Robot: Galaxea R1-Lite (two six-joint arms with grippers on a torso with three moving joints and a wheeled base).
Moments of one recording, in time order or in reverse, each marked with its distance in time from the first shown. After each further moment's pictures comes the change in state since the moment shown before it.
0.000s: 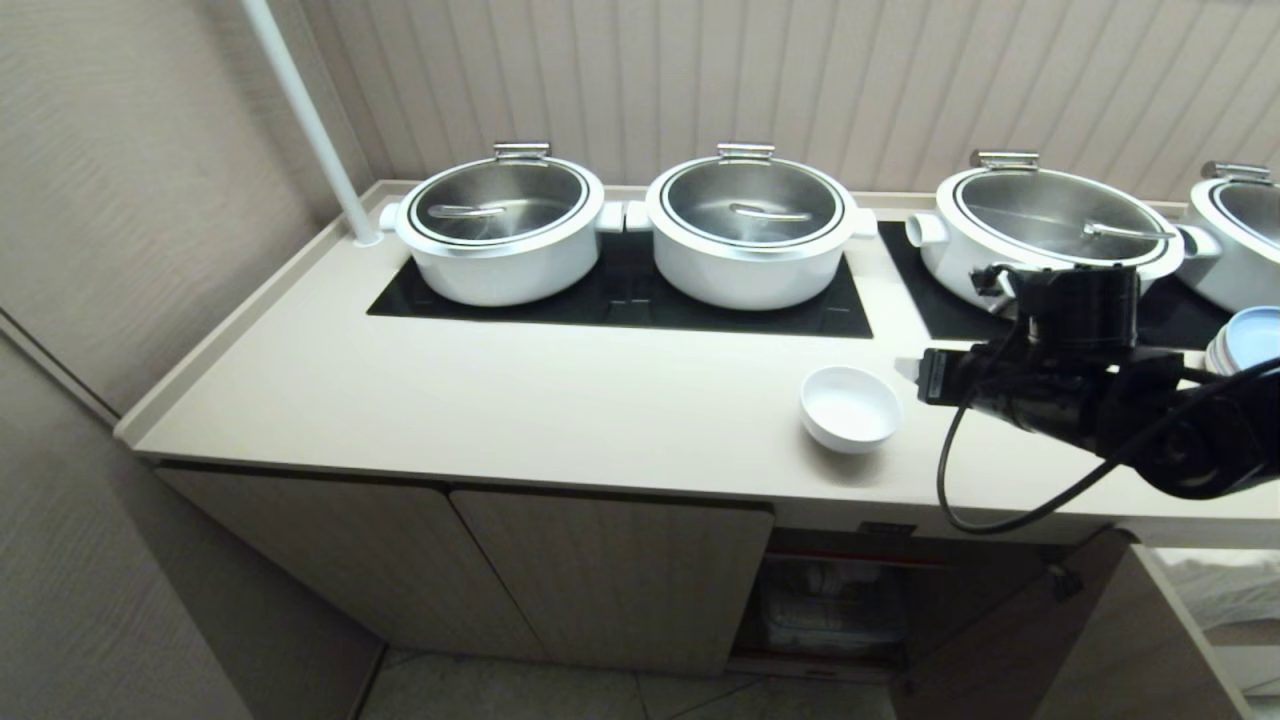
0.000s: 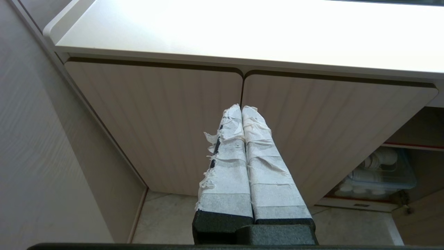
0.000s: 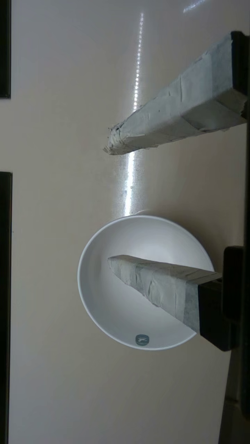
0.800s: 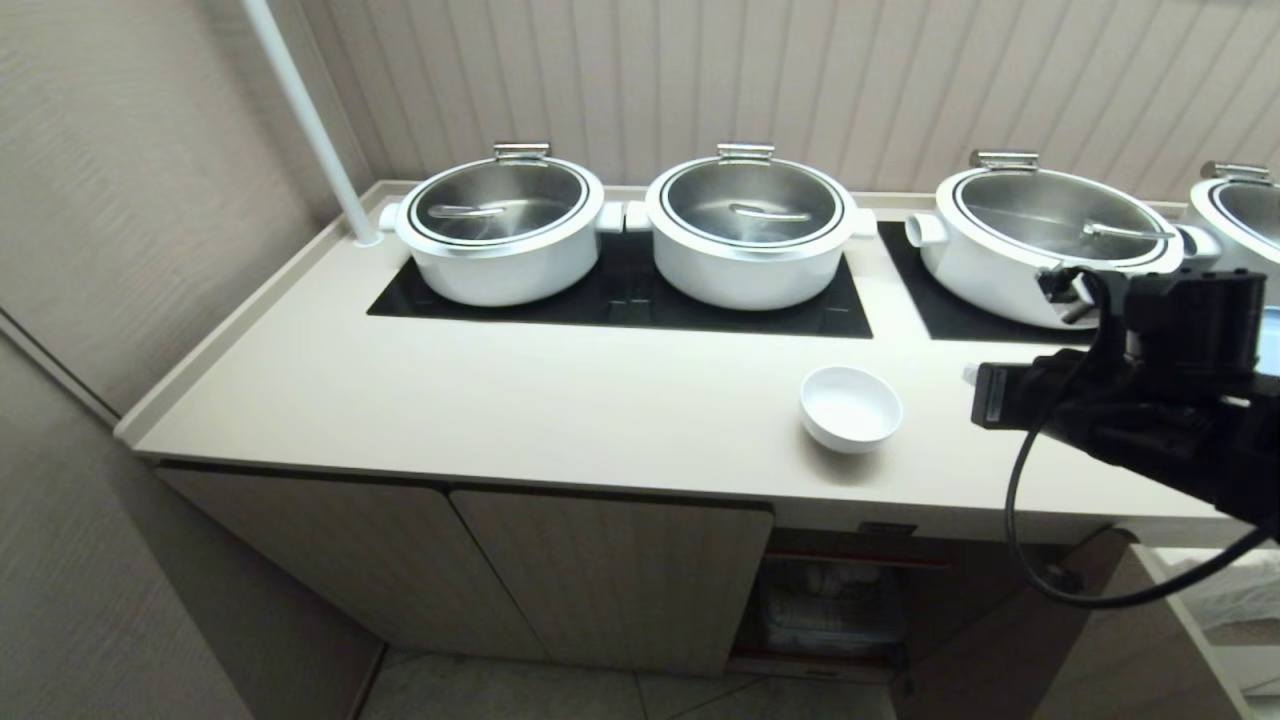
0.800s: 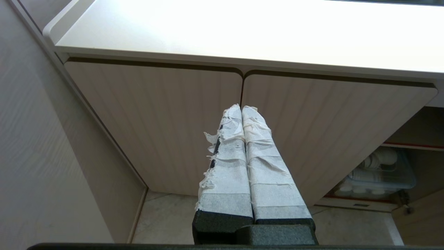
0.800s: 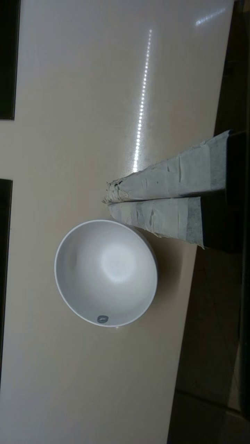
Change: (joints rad) left arm 0.000 0.000 0.000 0.000 0.000 0.000; right arm 0.011 -0.219 0.204 -0.022 -0.002 -0.052
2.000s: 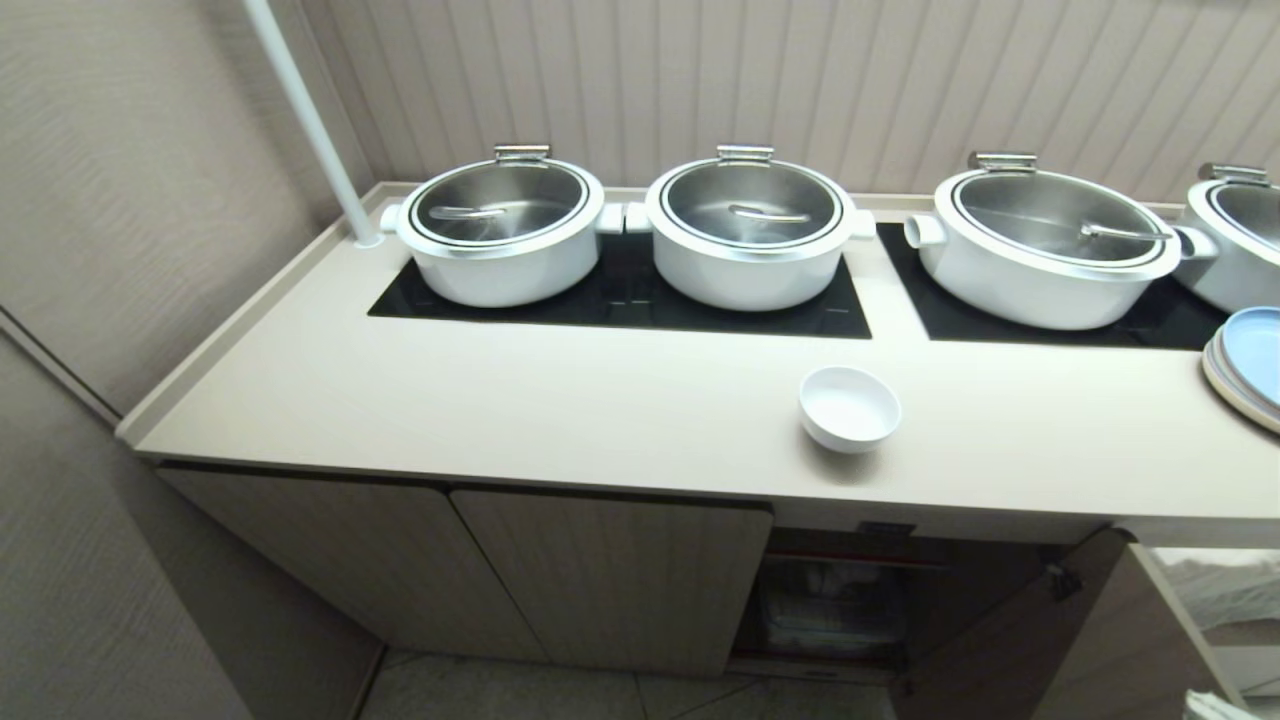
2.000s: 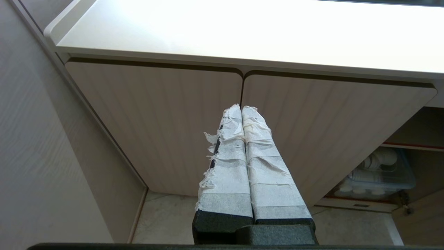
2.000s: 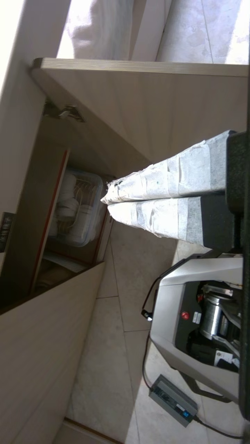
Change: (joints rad) left arm 0.000 0.000 0.000 0.000 0.000 0.000; right arm -0.005 -0.916 0.773 0.274 0.019 -0.151
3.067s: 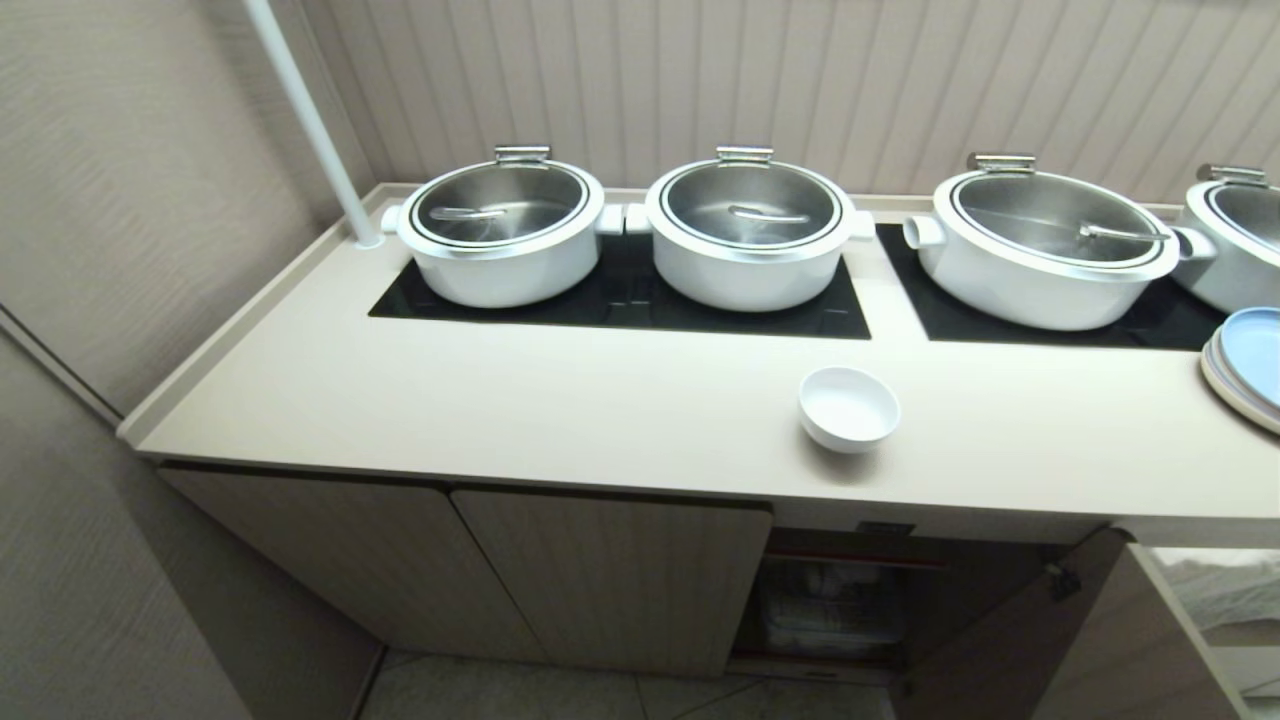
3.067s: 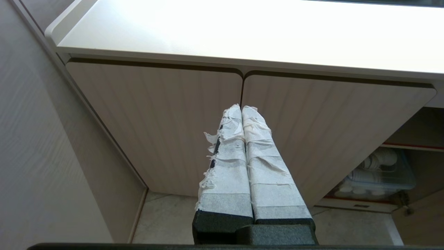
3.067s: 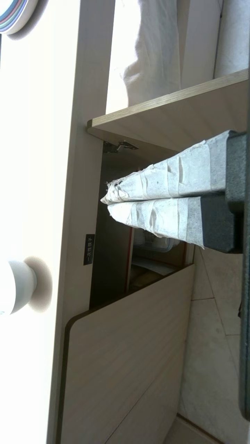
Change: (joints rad) left arm 0.000 0.000 0.000 0.000 0.000 0.000; right arm -0.201 -0.698 0.006 0.286 0.112 0.036
